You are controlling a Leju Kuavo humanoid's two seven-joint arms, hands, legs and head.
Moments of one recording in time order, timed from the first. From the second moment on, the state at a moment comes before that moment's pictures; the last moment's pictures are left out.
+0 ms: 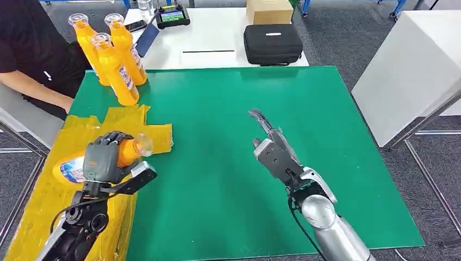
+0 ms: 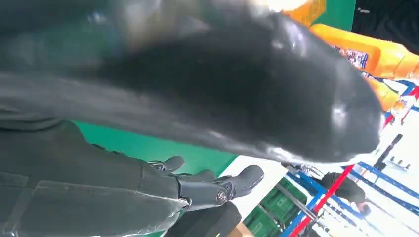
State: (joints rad) left arm -0.17 0.23 -0.30 -1.34 -1.04 0.51 -0.05; right arm -0.29 -0.11 0.53 -1.54 0.23 -0.14 0.03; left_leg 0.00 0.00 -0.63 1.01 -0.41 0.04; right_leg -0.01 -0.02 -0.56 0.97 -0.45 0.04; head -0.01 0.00
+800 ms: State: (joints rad) left arm -0.25 0.23 -0.41 -1.10 -1.09 0.36 -0.01; right arm -0.29 -0.12 0.55 -1.54 0.21 -0.14 0.03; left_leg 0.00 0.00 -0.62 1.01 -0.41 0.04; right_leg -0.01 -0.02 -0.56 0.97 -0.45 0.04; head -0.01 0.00
